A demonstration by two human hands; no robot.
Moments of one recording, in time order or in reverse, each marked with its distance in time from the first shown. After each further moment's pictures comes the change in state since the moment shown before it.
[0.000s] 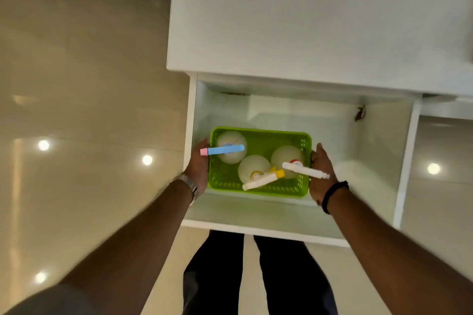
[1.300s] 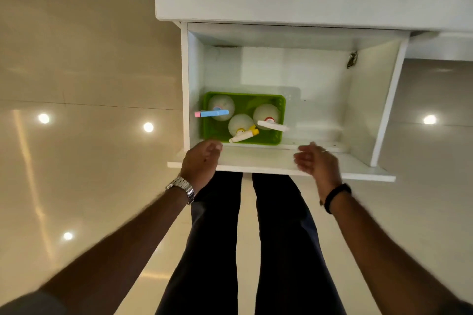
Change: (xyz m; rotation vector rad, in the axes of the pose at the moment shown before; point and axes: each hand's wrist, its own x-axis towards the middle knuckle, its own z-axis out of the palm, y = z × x) left_hand -0.091 -0.084 -0.031 0.891 0.121 0.491; right_hand -0.104 0.068 -0.065 -0.193 0.130 -0.069
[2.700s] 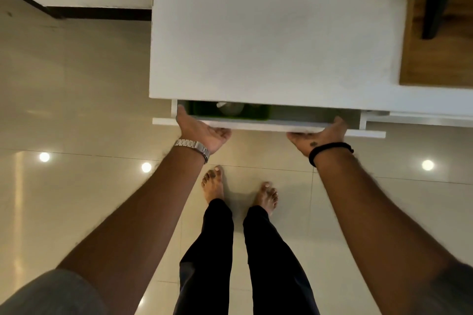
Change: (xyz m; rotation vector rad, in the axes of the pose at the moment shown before) left_hand 0.126 0.212 -0.044 -1.540 -0.010 -0.581; right_hand 0.049 -0.231 0.035 0.963 -0.056 0.244
